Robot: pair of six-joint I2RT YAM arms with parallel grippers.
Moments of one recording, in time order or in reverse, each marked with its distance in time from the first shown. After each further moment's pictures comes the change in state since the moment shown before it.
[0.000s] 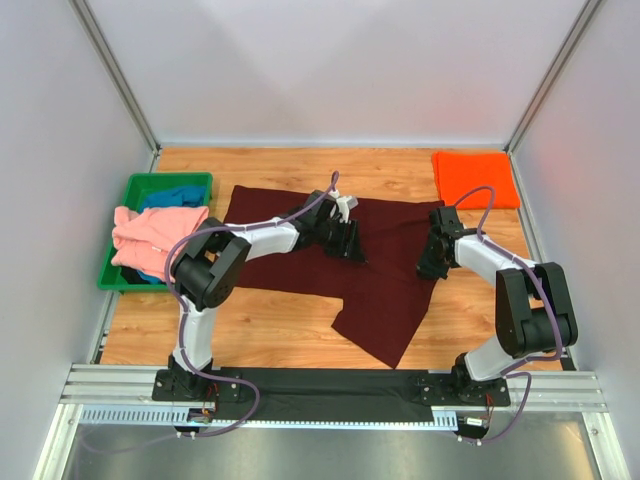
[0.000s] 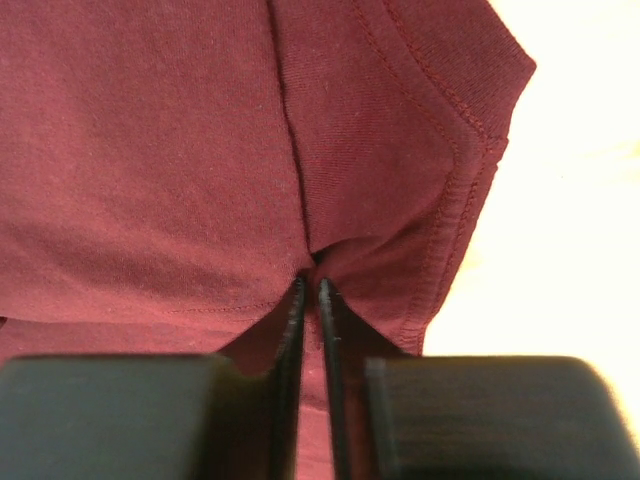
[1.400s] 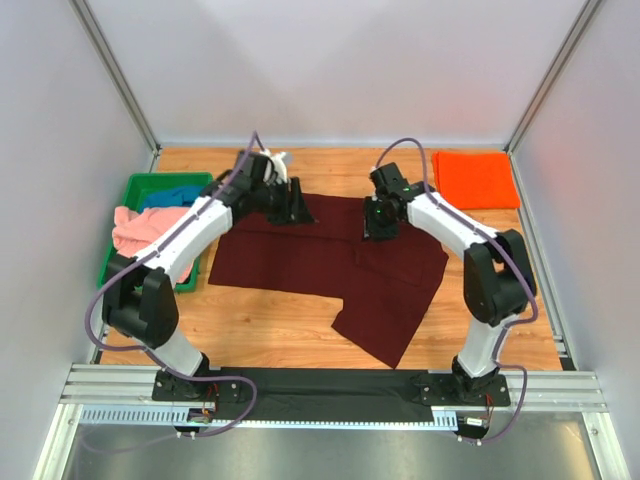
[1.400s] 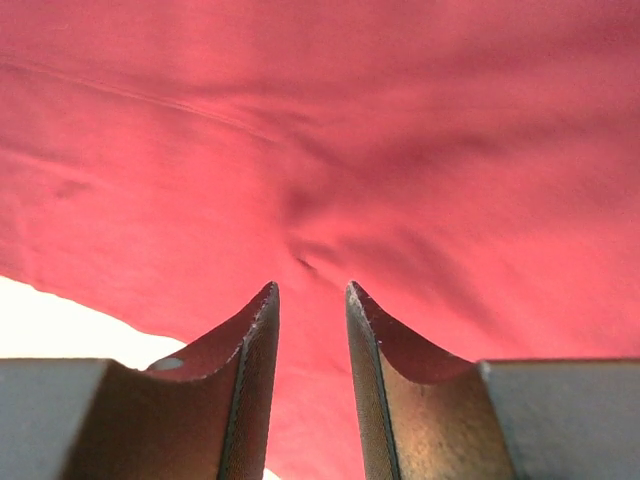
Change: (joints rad) left arm 0.332 -0.386 0.121 -0.524 -0.042 0.048; right arm 0.294 0.318 0.608 -0.191 -0.125 -0.225
